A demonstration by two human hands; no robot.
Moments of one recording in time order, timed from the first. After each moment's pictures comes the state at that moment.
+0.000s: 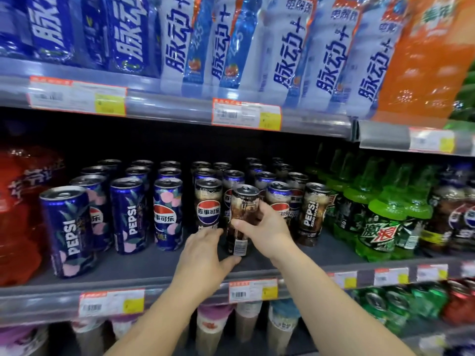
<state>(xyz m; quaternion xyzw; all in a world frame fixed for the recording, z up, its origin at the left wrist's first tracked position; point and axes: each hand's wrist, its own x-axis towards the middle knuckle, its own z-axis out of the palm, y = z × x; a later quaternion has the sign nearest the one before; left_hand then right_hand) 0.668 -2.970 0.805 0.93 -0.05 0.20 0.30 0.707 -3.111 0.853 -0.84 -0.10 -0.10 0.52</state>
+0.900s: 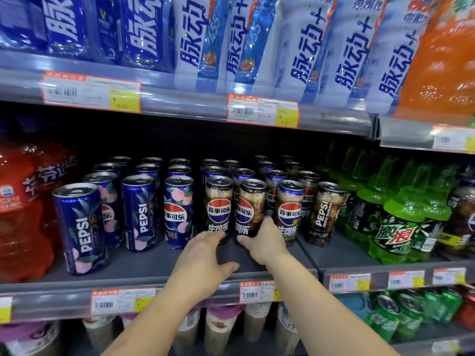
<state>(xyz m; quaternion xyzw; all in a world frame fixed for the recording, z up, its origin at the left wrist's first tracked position) 0.661 -2.949 0.809 0.94 -0.06 0.16 0.31 0.726 -3.089 0.824 -0.91 0.02 -0.06 0.41</state>
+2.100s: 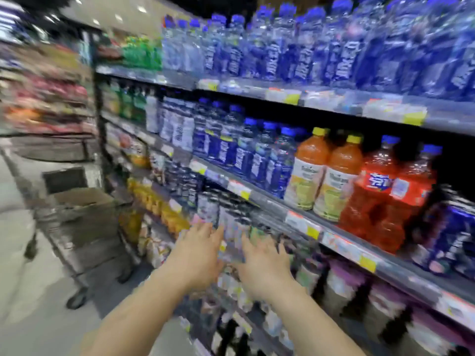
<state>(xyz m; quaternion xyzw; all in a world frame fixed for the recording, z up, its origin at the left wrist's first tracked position) 0.256 -2.550 0.766 0.94 0.34 0.11 0.00 0.374 -2.655 0.787 -0.84 -0.54 0.03 0.00</state>
